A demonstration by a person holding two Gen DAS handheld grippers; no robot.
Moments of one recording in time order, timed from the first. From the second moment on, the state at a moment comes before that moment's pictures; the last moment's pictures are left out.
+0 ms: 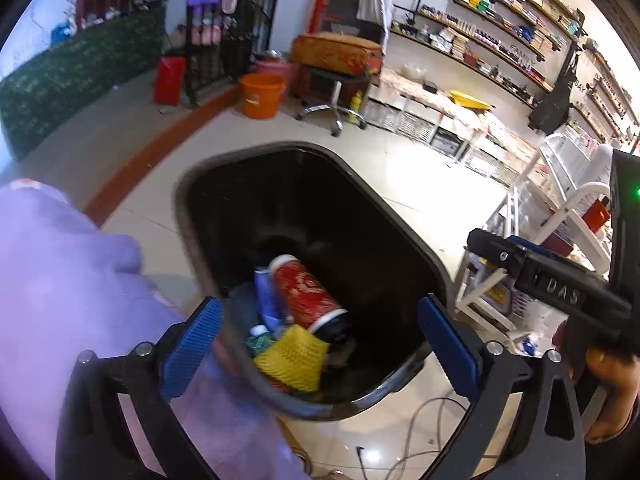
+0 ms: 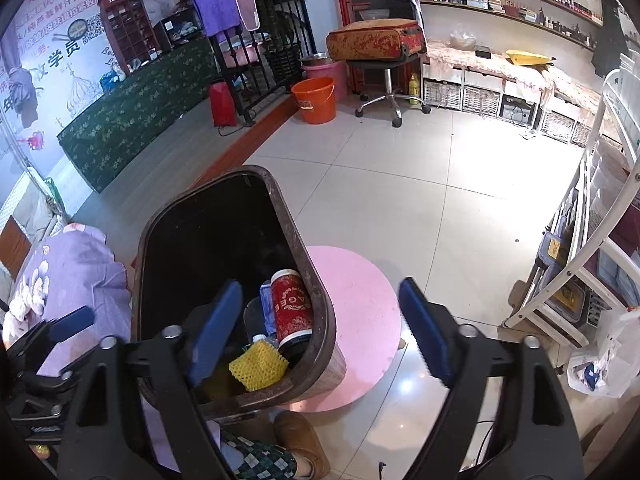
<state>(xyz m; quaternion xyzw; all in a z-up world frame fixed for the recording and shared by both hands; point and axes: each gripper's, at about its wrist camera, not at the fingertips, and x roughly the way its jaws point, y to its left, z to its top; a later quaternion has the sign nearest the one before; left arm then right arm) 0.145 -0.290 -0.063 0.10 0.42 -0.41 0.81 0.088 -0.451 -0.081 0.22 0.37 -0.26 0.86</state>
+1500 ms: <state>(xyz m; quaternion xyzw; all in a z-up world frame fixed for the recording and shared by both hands) 0.158 0.049 -0.051 -0.09 0.42 -0.08 0.90 0.313 -0.101 -0.068 -0.06 0.44 0.17 0.88</state>
